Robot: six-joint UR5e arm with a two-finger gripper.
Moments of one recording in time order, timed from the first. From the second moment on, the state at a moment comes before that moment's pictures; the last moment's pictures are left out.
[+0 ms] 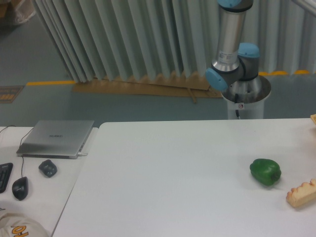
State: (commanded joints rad) arm 2.95 -1.80 -1.70 -1.08 1.68 1.82
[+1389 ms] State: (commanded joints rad) arm 2.96 -1.76 -1.66 -1.14 1.58 1.92
